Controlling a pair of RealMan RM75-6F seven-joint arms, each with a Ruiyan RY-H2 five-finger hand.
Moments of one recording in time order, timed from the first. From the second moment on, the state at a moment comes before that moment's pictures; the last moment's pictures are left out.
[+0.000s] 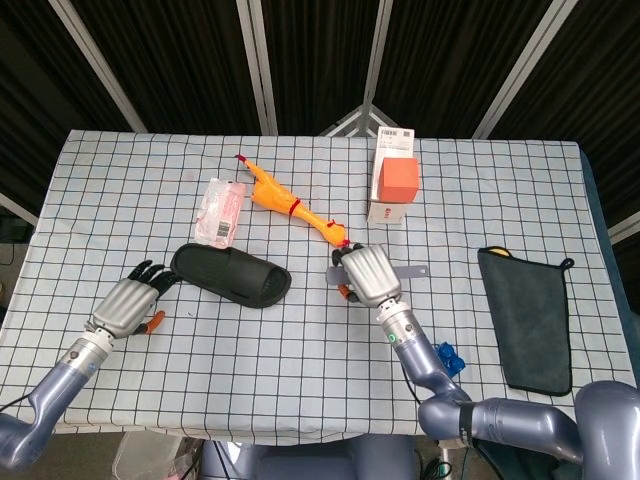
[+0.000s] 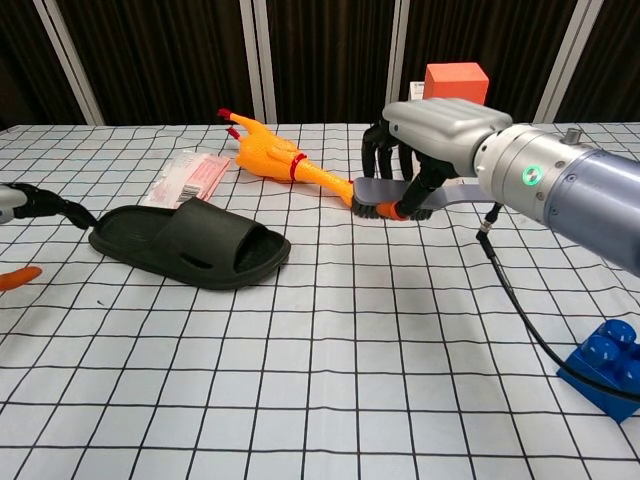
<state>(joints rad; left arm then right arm) -0.48 -1.31 -0.04 -1.40 1.50 0.95 0.09 0.82 -1.65 0.28 -1.54 -1.01 1.07 -0.61</state>
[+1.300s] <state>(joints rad) -0.56 -1.42 -0.04 -1.23 1.41 0.85 0.04 0.82 -1.65 0.24 -1.60 -1.01 1.09 -0.60</state>
